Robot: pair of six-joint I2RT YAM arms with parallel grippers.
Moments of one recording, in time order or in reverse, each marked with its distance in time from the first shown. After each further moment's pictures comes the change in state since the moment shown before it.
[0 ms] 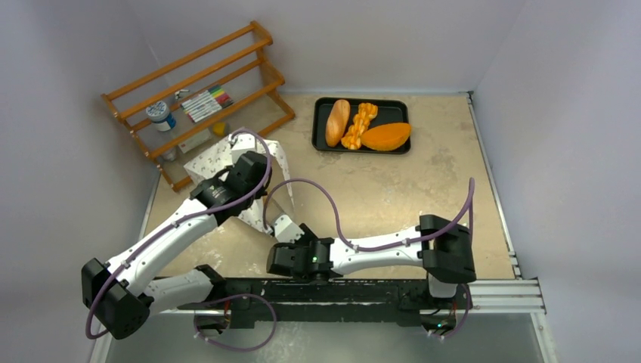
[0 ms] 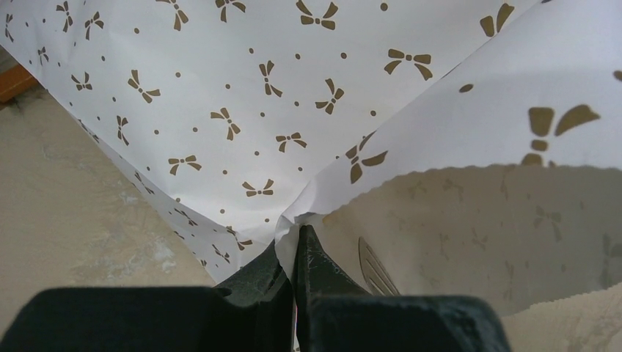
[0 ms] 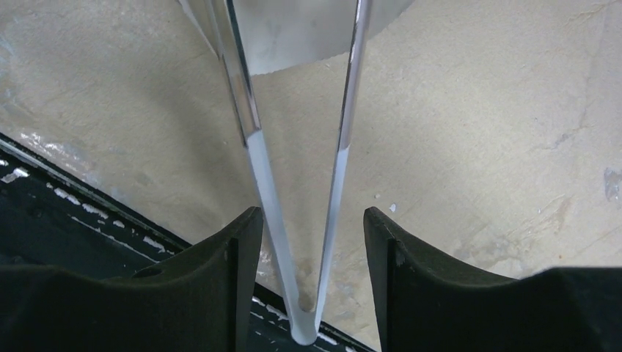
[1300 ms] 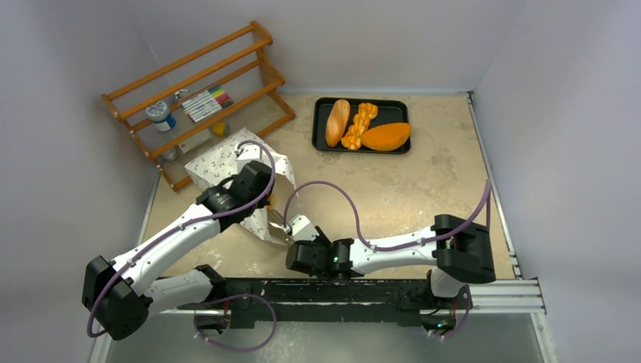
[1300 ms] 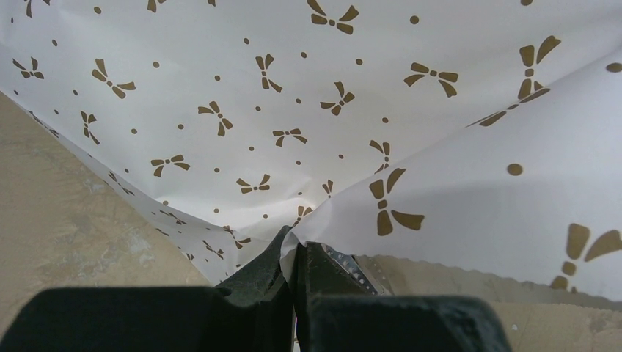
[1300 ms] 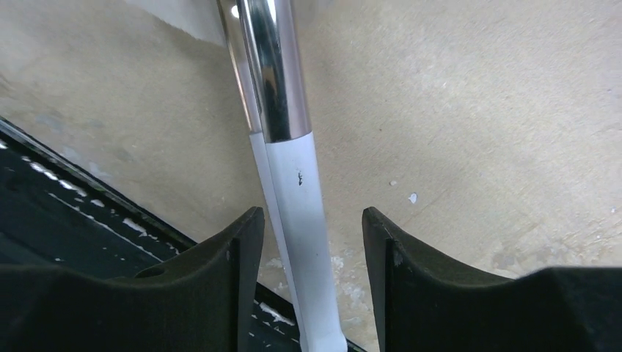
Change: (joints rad) left arm -0.014 -0.014 -0.125 0.073 0.060 -0.003; right arm -0.043 -0.105 -0.251 0.233 -0.112 0.018
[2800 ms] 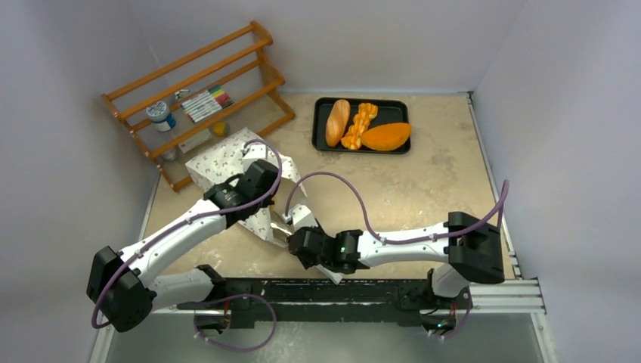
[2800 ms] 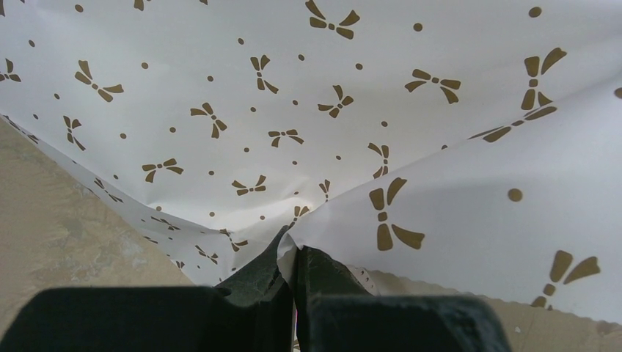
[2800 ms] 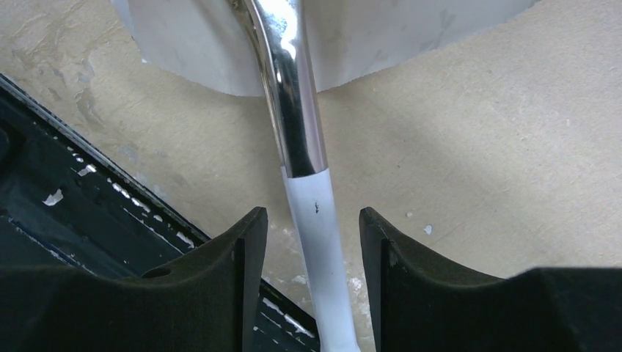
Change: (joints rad) left arm -0.021 0.061 0.015 0.012 -0.002 0.000; right arm -0.062 -0.087 -0.009 0.093 -0.109 -0.051
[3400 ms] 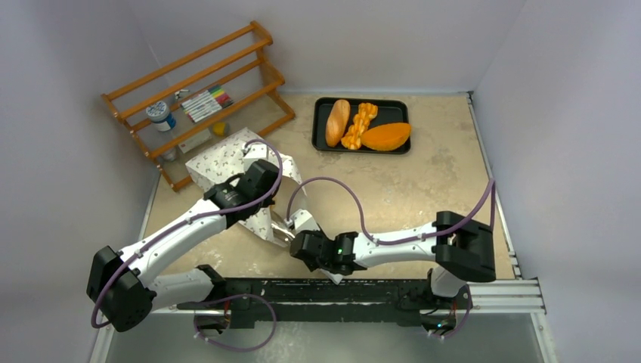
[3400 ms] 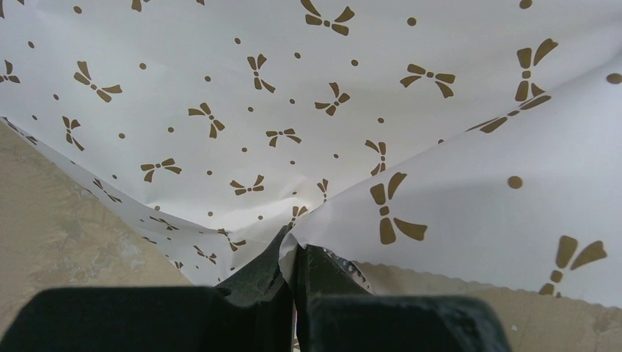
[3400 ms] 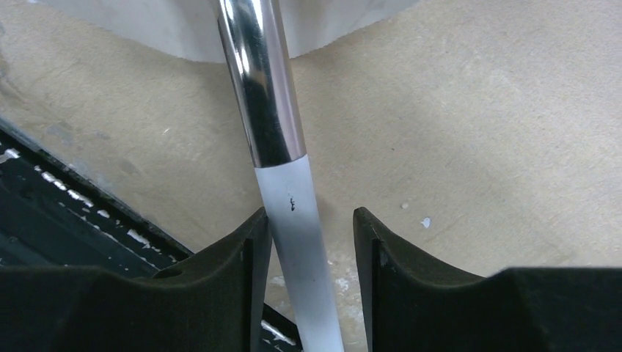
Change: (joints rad) left arm -0.007 0.002 0.008 0.000 -0.002 0.000; right arm -0.008 0.062 -0.034 0.019 -0.016 0.000
